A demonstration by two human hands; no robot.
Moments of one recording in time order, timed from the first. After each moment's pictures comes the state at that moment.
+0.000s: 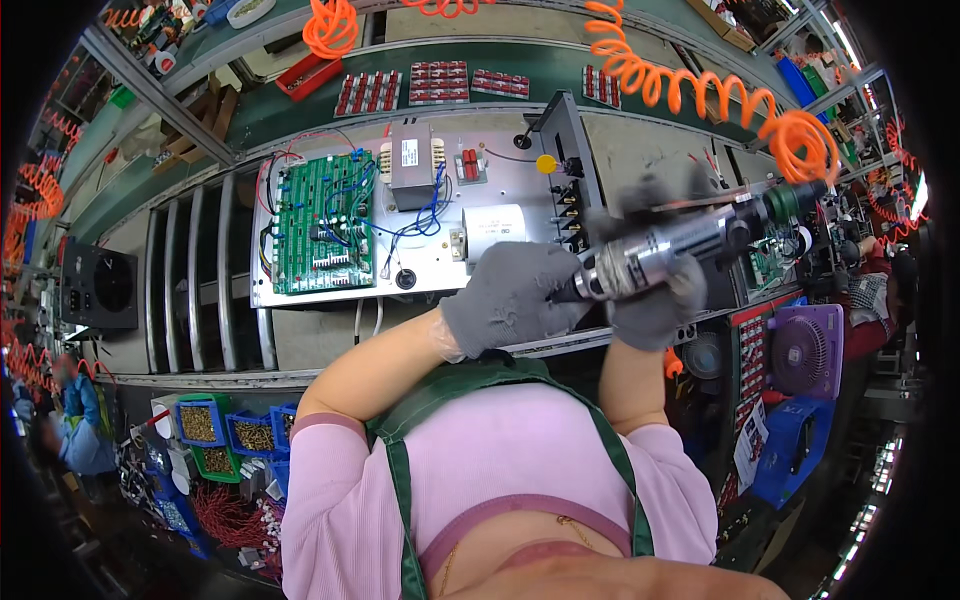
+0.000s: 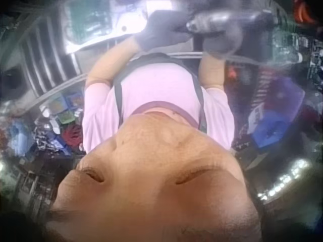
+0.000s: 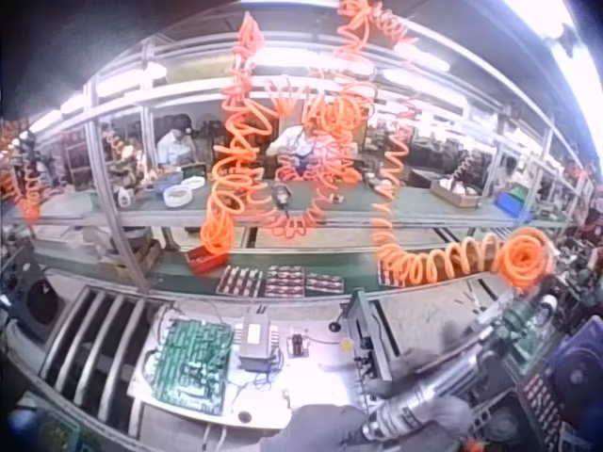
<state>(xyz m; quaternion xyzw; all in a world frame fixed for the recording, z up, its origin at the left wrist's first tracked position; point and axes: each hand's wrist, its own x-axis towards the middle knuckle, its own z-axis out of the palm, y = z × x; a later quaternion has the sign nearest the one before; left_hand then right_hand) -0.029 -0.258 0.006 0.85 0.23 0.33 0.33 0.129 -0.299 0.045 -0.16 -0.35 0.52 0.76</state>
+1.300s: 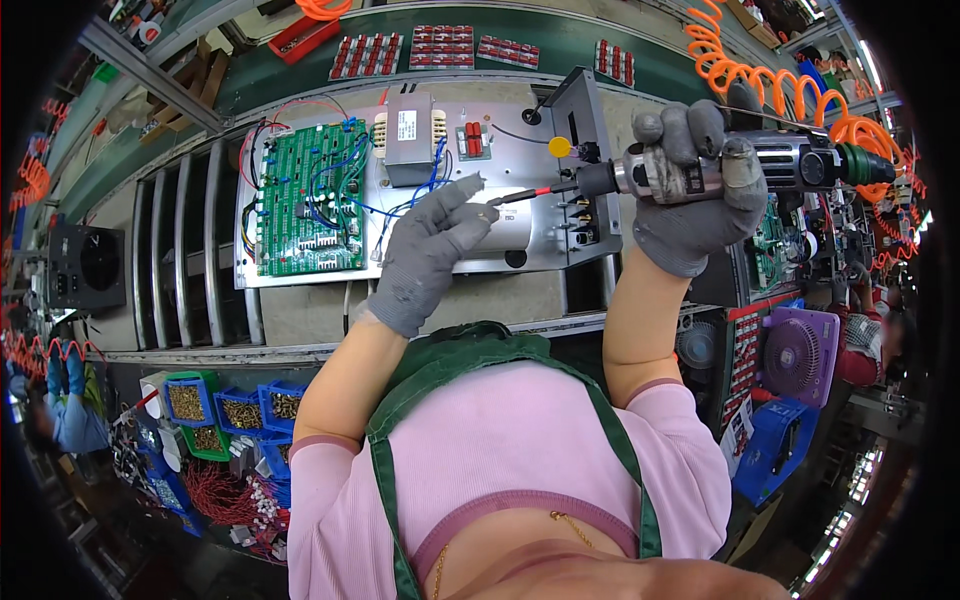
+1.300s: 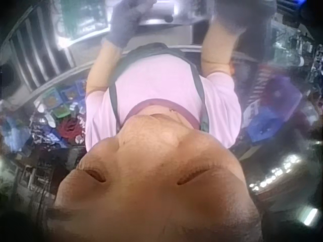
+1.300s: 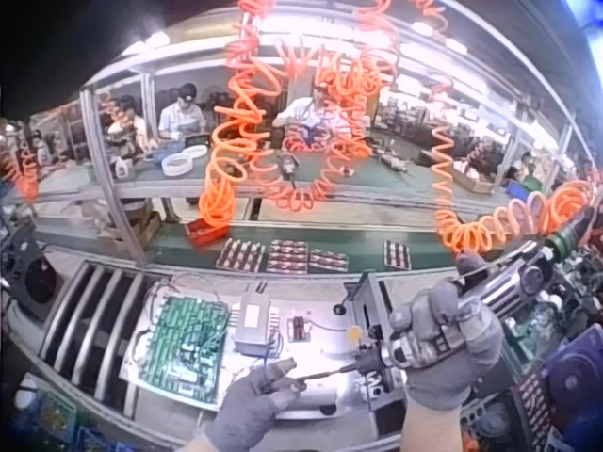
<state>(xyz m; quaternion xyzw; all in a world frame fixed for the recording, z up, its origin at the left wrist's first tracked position) -0.079 -0.240 -0.030 0.32 0.35 0.46 0.75 0.129 -0.217 0.073 -0.09 -0.43 0.48 0.76</state>
